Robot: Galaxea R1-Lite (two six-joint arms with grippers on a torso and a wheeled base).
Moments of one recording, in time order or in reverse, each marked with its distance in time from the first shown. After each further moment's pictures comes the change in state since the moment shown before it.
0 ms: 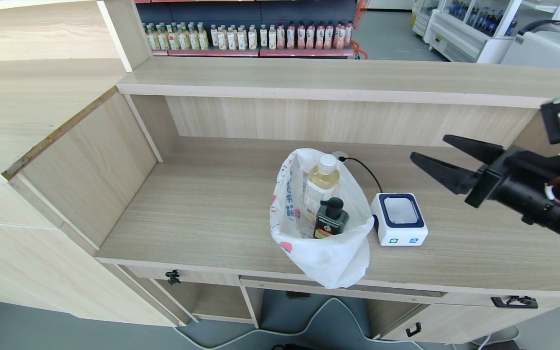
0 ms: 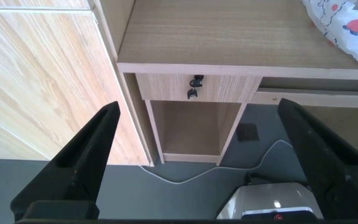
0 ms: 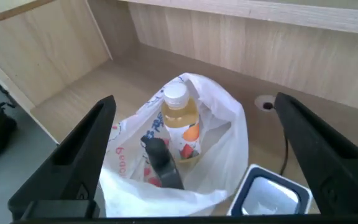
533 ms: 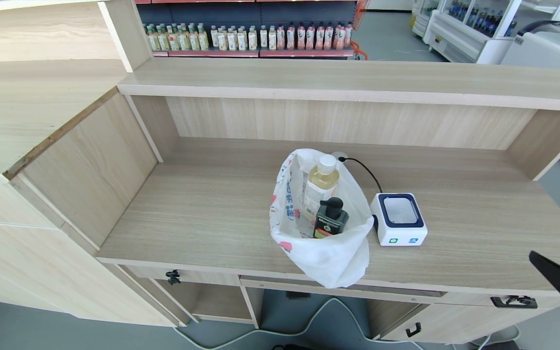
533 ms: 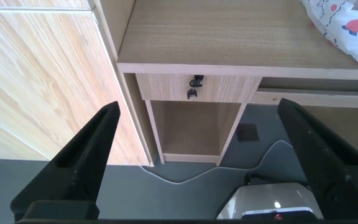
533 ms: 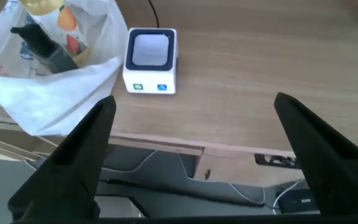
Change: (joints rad) left arm 0.000 0.000 0.000 0.000 0.000 0.000; right arm -0.116 -0.669 0.333 0.618 -0.482 -0.061
